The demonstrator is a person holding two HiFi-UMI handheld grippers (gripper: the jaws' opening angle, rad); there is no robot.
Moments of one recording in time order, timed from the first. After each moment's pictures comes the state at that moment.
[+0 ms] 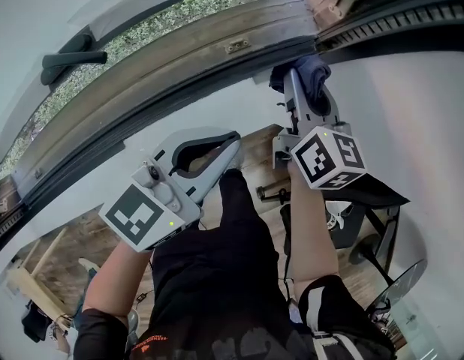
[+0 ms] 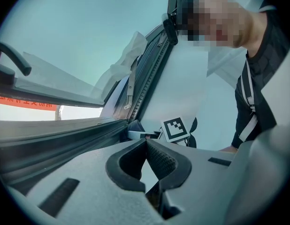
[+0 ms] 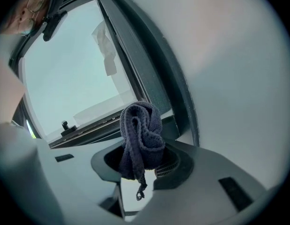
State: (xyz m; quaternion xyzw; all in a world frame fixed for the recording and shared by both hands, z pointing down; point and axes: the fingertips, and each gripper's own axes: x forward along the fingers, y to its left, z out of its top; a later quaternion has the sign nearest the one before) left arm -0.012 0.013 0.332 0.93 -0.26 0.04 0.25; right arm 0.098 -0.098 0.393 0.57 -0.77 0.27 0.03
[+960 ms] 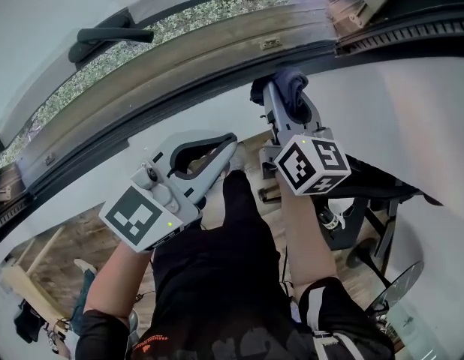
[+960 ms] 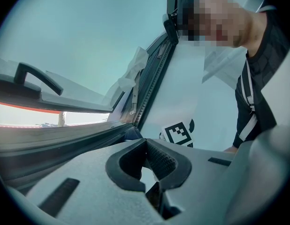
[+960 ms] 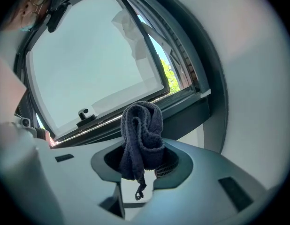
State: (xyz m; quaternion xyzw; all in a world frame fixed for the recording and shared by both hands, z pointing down) left arm -0.072 0.037 0.319 0.93 -0.28 0.02 0.24; right arm 0.010 -0.060 0.397 0.53 -0.80 0.28 0.06
